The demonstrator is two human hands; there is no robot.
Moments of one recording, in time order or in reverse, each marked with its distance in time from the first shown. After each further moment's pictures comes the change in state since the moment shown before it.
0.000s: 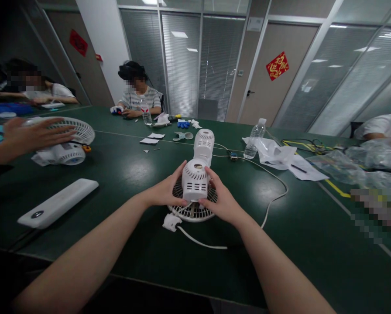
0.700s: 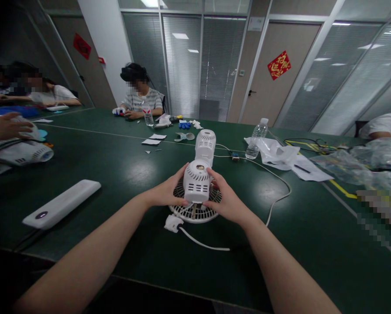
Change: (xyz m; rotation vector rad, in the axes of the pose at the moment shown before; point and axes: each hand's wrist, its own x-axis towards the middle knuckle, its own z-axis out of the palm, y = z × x) left_hand 0.000 -0.005 0.000 -0.020 -0.013 -0.002; right_hand 0.000 0.002 -0.009 -0.005 -0.050 0.056
